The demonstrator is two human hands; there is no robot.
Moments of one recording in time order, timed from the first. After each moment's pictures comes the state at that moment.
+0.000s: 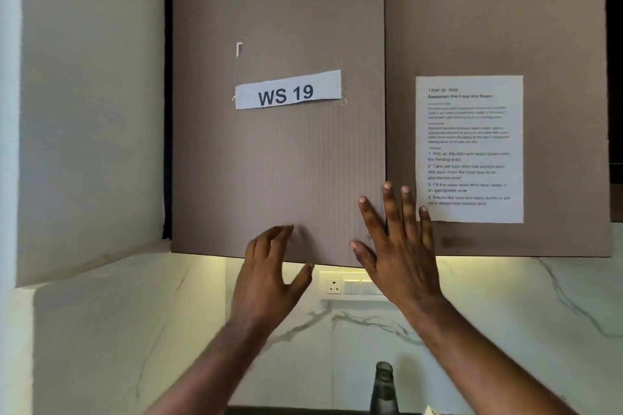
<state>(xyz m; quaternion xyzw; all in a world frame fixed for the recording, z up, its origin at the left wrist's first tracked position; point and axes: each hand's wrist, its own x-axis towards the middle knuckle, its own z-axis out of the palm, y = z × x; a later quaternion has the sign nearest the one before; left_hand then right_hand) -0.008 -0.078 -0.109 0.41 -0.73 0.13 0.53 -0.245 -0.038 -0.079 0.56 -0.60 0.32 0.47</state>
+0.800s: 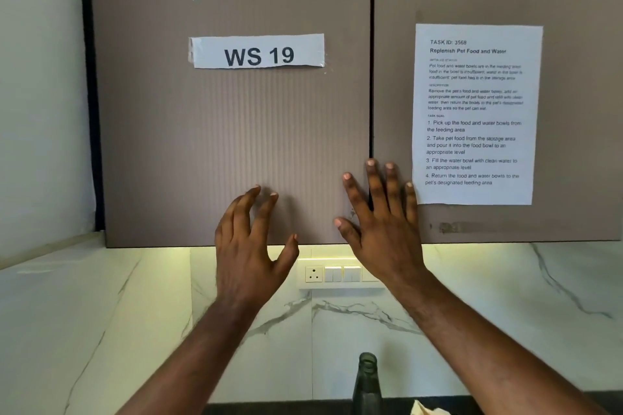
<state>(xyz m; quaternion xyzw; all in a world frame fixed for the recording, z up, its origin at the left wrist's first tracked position) -0.048 -0.156 -0.106 0.36 -0.70 0.20 0.58 -0.281 -0.116 -0.078 0.57 -0.62 0.29 0.46</state>
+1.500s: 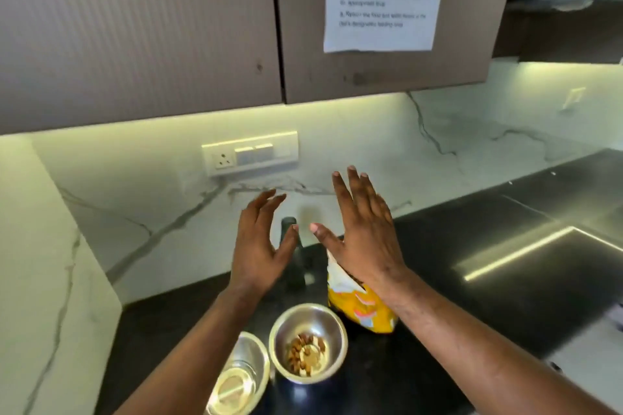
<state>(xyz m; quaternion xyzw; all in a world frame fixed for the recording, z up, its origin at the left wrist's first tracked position) -0.132 -0.127 -0.297 0.23 -0.84 -0.18 0.46 -0.292 0.000 -0.275 0.54 -0.77 0.27 0.20</state>
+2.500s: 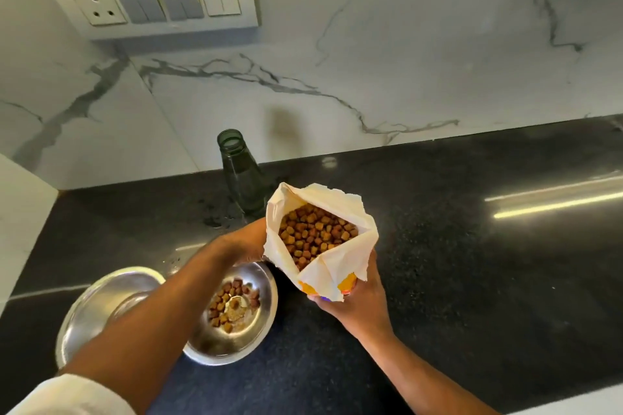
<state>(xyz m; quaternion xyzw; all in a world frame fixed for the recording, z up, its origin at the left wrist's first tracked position) -0.309 -0.174 -0.455 0.38 -0.74 -0.56 -0.02 -0.447 0.011 -0.524 0.43 -0.70 0.50 -0.27</state>
